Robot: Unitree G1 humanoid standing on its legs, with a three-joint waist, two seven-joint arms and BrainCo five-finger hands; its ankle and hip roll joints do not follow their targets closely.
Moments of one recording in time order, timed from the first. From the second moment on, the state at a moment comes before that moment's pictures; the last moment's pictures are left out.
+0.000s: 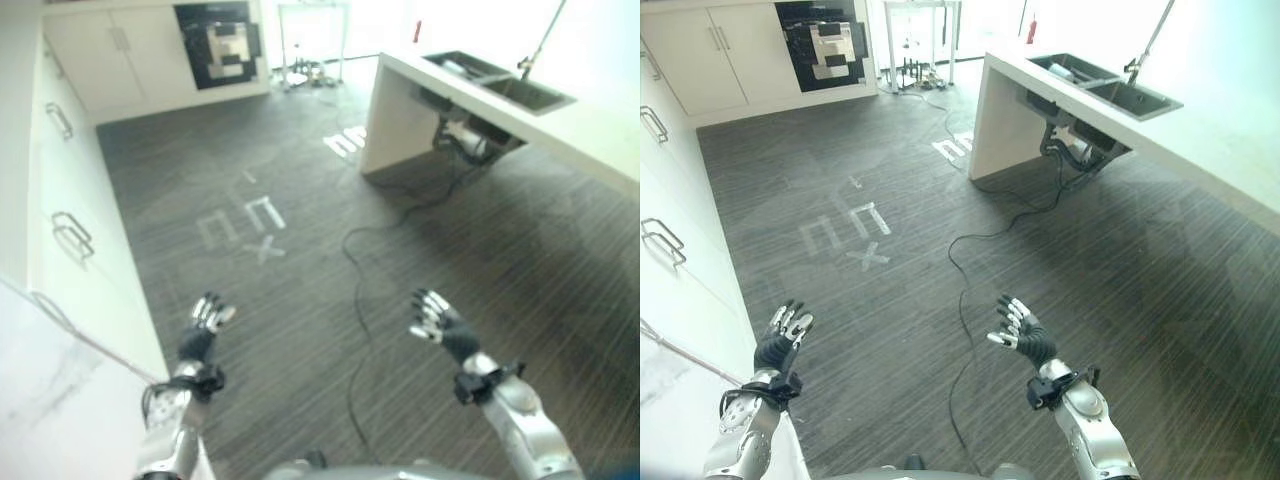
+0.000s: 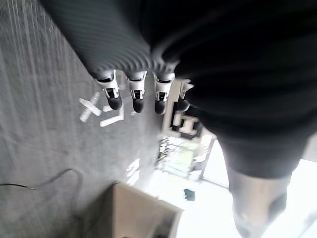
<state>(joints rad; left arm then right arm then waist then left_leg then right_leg) 0.17 0.34 0.03 0.32 -0.57 -0.17 -0.09 0.16 -0.33 0.15 0.07 0.37 -0.01 0.25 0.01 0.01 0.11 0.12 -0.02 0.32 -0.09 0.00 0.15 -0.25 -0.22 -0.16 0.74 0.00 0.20</state>
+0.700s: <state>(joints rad) 0.20 0.33 -0.02 0.24 -0.57 -0.11 -0.11 0.11 -0.45 0.13 0.01 0.39 -0.01 0.23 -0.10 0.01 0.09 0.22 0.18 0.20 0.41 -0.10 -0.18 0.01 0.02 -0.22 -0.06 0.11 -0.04</state>
